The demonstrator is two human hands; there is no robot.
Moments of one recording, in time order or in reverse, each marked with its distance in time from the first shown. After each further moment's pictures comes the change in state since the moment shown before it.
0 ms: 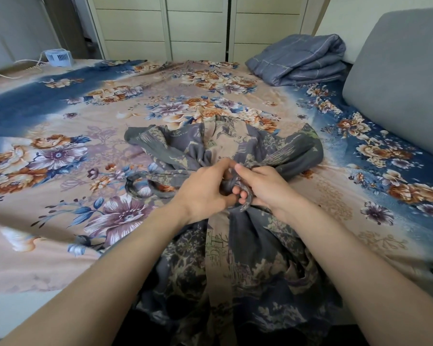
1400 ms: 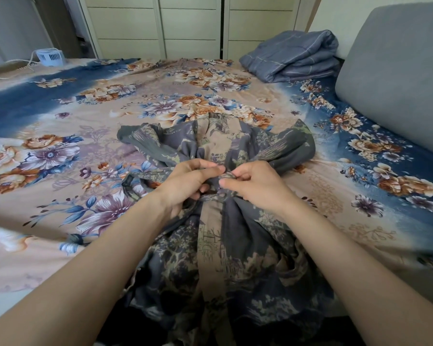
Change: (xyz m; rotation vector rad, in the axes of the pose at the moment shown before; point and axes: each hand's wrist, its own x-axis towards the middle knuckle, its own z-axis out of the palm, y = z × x) left_hand 0.007 -0.007 0.003 -0.784 0.068 -0.503; right_hand -0.020 -0.005 -0.007 -0.605 0.076 -0.235
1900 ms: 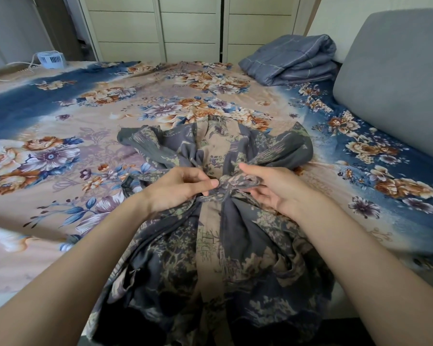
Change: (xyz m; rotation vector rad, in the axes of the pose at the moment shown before) left_hand -0.009 -0.001 -0.026 0.348 -0.182 0.148; right_hand -0.001 0.006 -0.023 0.769 -0.017 0.475
